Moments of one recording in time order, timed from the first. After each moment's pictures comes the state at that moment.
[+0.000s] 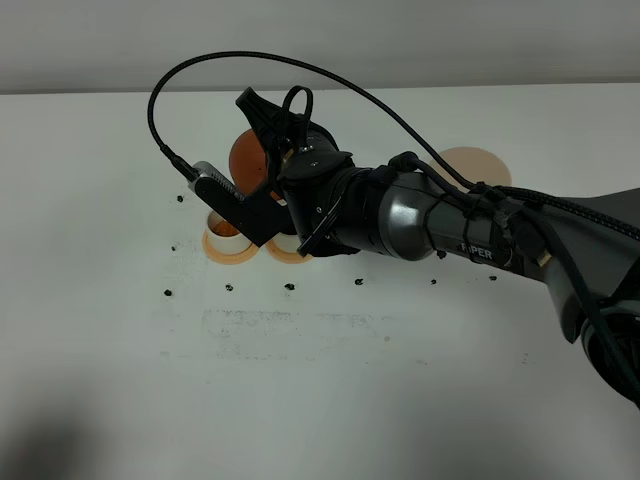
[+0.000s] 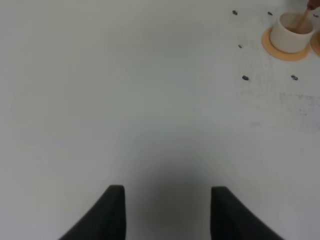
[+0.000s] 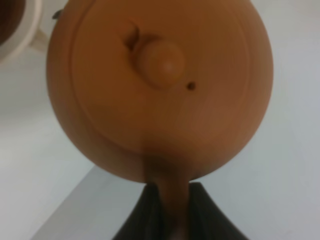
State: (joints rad) left arm 0.08 0.00 -0.46 -0.07 1.07 0.04; right arm 0.91 2.17 -1.56 -1.37 0.57 -0.49
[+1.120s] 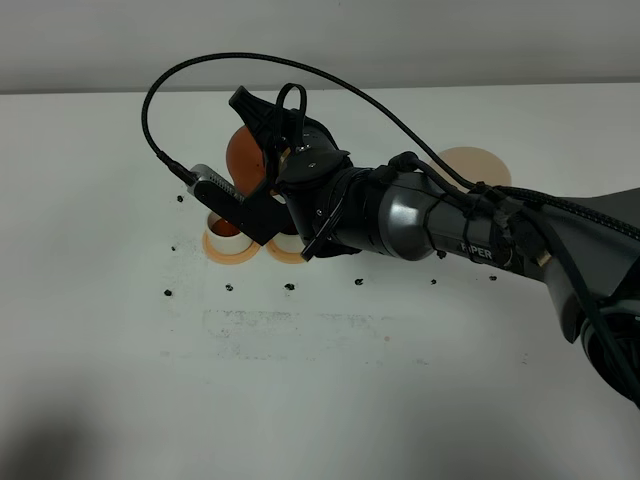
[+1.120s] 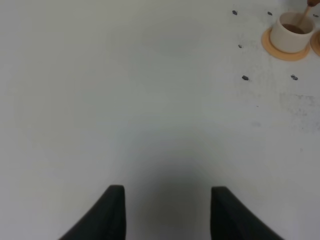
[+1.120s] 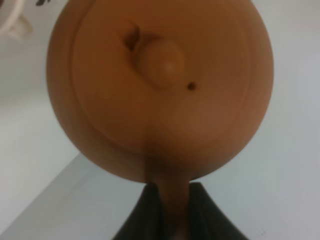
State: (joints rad) left arm 0.08 0.00 -0.46 -0.07 1.07 0.04; right arm 0.91 2.17 -1.56 -1.44 0.56 -0.49
